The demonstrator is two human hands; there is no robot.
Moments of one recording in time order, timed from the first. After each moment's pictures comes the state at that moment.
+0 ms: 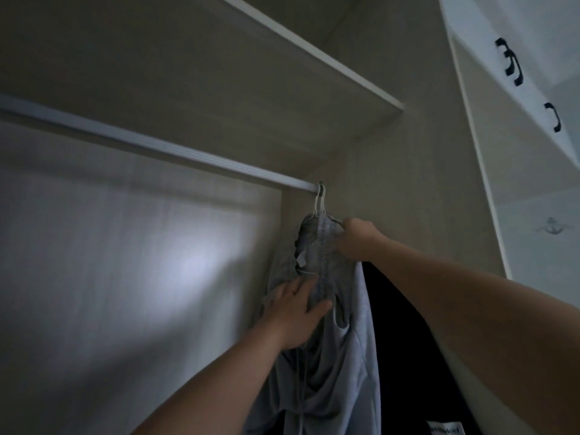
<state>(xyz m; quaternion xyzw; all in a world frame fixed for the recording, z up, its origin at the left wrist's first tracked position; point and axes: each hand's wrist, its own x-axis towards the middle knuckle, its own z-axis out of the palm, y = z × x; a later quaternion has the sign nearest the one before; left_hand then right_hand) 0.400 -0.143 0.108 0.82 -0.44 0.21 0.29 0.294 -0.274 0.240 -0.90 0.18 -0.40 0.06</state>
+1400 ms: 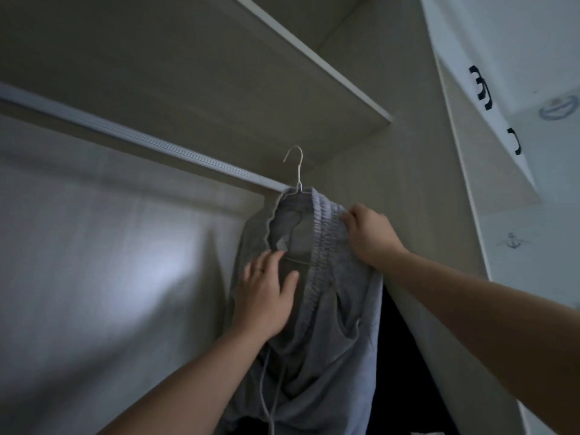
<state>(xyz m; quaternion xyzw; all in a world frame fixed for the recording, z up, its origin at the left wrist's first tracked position) 0.401 -0.135 0.130 0.67 -0.40 0.47 0.41 0.264 -0.287 0.235 -0.80 0.08 -0.60 0.06</state>
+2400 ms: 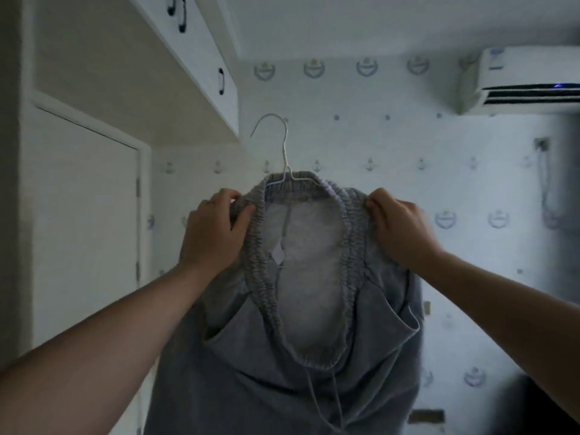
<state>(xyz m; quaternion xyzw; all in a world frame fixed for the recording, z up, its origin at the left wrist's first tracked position) -0.069 -0.399 0.070 0.44 -0.64 0.29 0.55 -0.382 -0.420 0.074 -0.72 0.38 -0.51 -0.28</state>
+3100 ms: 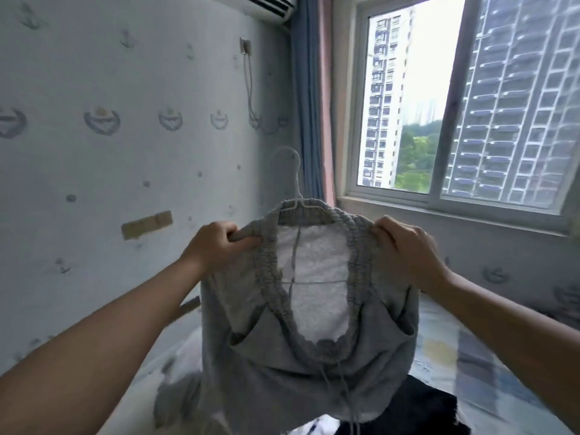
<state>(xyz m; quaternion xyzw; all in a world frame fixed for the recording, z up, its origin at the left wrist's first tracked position) -0.579 -0.521 -0.141 0.21 -0.91 -0.21 0.30 -0.817 -0.238 -0.167 -0.48 0.75 -0.33 -0.31</state>
